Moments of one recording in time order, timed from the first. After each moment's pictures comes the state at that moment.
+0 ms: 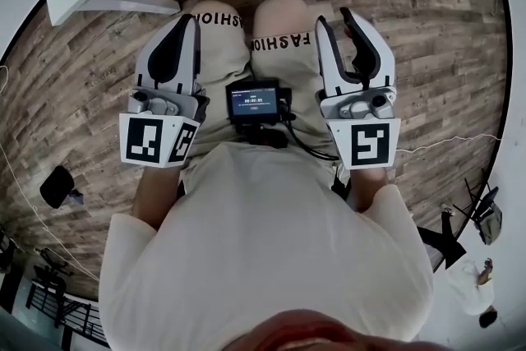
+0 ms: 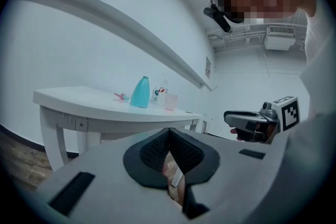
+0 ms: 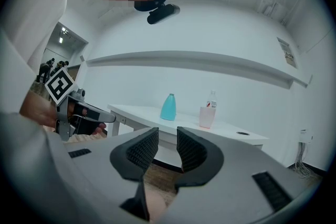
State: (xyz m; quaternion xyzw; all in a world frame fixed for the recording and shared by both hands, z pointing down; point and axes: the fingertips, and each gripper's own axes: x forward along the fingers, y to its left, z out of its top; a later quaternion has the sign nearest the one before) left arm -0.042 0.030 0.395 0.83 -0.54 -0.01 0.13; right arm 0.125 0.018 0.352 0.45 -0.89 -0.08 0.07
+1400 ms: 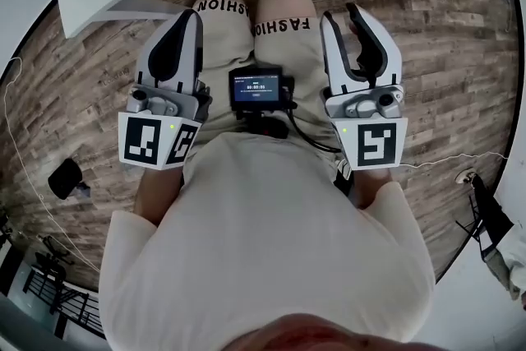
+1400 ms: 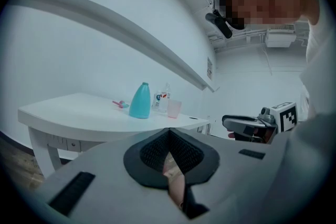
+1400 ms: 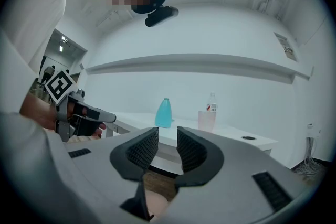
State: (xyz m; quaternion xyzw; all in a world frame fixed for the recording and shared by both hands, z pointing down) left arm -0.042 -0.010 0.366 0.83 -0.55 -0.01 0.11; right arm 0.125 -0.027 0.337 0.44 -0.89 -0.08 0.03
